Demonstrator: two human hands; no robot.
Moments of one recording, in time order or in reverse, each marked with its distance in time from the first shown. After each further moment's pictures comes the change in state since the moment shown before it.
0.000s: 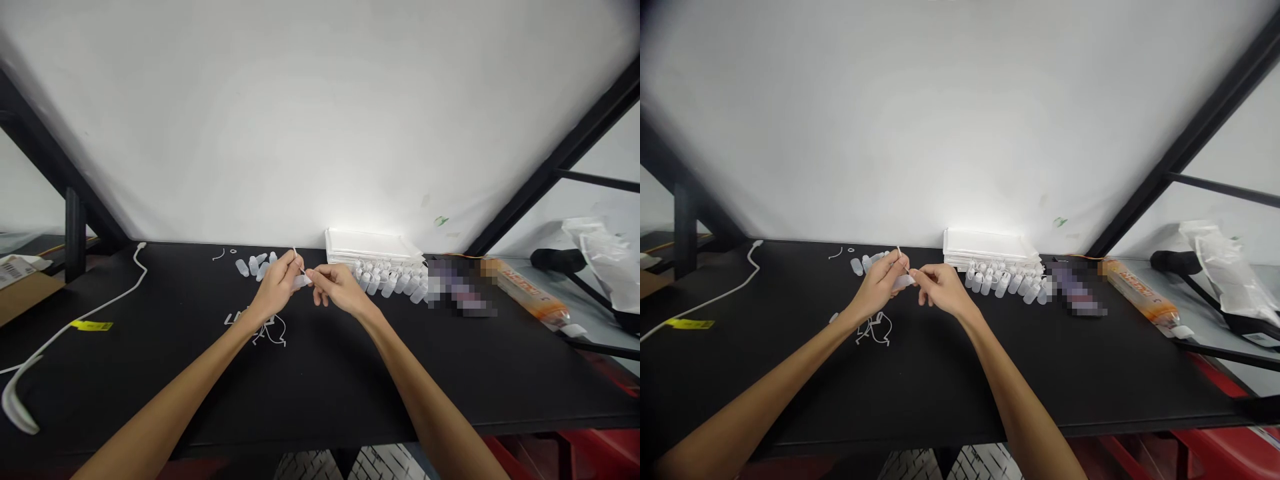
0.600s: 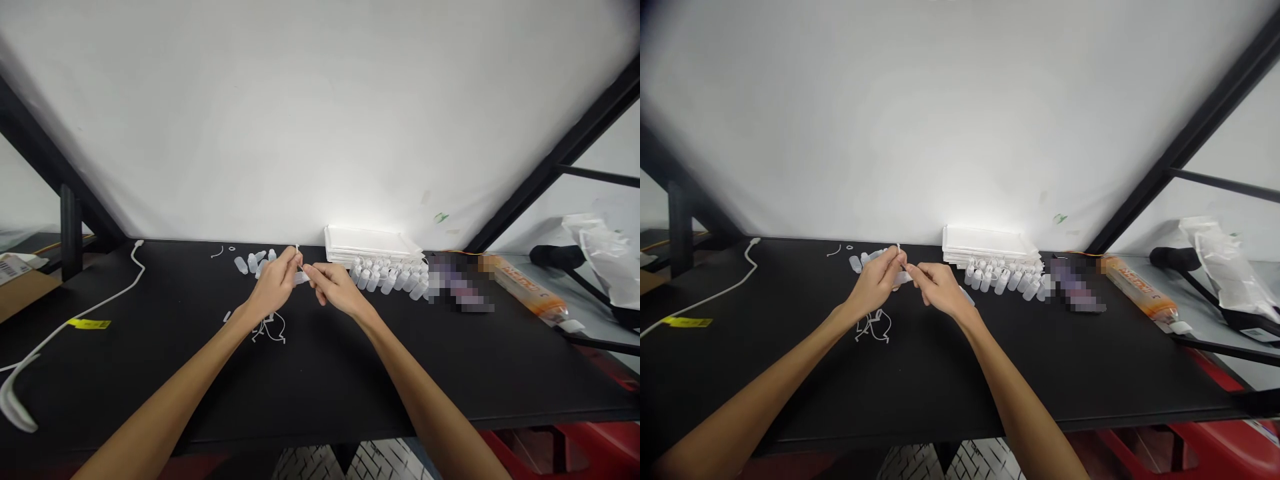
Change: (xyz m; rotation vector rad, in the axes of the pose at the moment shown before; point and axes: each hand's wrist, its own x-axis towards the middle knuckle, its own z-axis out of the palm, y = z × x) left_hand -0.002 0.006 -0.006 0.342 0.009 0.177; right_hand -0.003 0.000 0.004 -0.149 0.039 -0.059
